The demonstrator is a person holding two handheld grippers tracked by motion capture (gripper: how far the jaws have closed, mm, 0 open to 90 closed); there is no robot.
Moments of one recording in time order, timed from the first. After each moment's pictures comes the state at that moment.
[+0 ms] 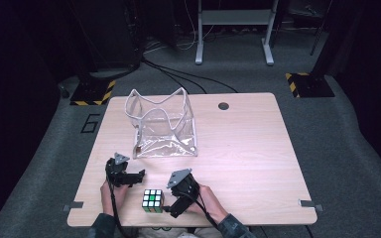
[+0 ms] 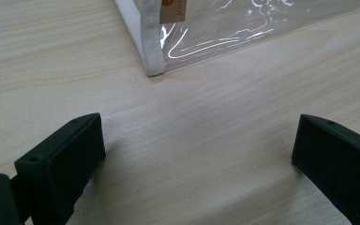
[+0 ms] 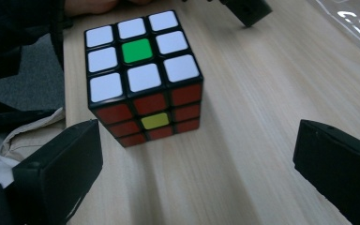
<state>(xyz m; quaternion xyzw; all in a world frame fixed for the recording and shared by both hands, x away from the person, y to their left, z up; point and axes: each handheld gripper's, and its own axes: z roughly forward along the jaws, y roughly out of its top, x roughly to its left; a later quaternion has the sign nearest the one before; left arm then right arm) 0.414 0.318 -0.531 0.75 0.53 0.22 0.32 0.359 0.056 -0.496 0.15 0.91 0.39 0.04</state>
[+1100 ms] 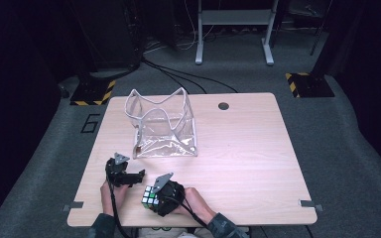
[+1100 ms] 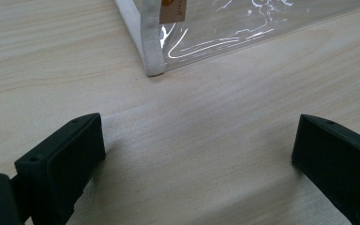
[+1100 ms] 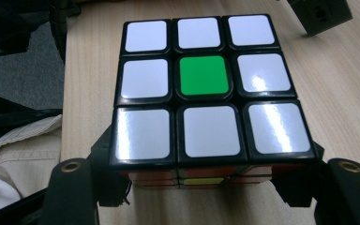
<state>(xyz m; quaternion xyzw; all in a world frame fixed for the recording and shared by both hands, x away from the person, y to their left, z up) 0.414 0.318 -0.531 0.75 0.53 0.22 0.32 0.361 0.098 -0.516 0.11 0.92 0.37 0.03</state>
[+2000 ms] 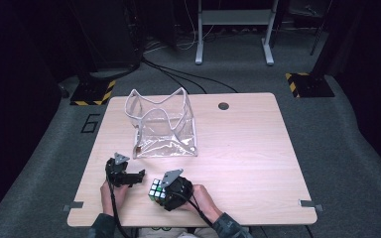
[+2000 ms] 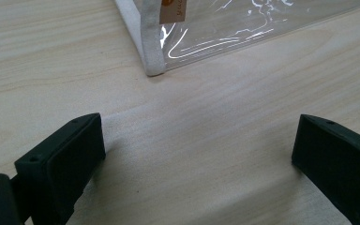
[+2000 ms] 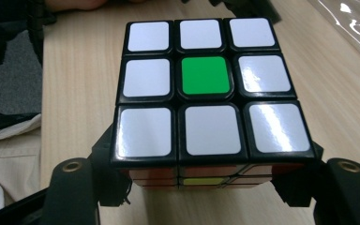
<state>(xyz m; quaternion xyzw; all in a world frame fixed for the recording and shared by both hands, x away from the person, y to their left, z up) 0.414 0.318 -0.531 0.75 0.53 0.22 0.32 0.367 0.070 -0.503 0.14 0.91 0.38 0.06</state>
